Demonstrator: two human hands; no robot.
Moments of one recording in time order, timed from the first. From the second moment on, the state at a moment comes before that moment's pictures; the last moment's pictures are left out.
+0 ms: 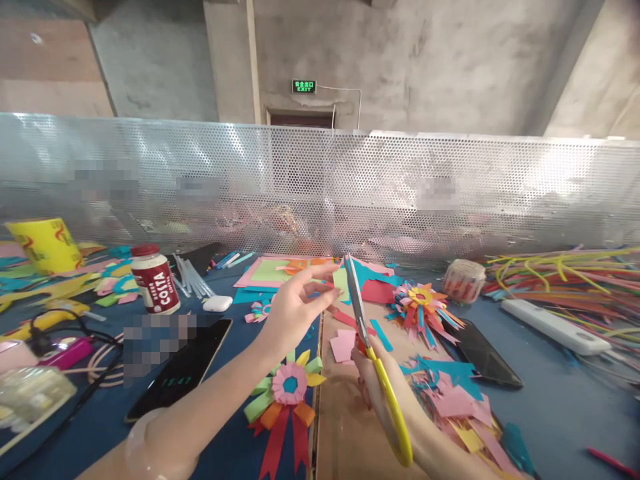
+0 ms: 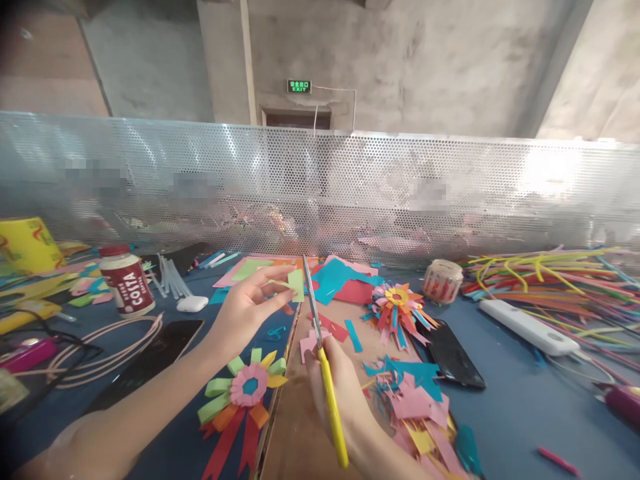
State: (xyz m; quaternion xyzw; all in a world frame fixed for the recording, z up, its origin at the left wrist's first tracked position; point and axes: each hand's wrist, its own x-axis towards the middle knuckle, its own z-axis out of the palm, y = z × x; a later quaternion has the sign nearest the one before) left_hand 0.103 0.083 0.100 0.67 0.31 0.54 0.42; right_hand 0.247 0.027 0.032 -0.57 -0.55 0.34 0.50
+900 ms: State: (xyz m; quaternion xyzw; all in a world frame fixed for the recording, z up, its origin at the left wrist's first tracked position) left_hand 0.116 0.079 0.099 0.59 0.32 0.61 0.43; right_hand 0.246 0.024 0.030 -0.56 -0.58 0.32 0.50
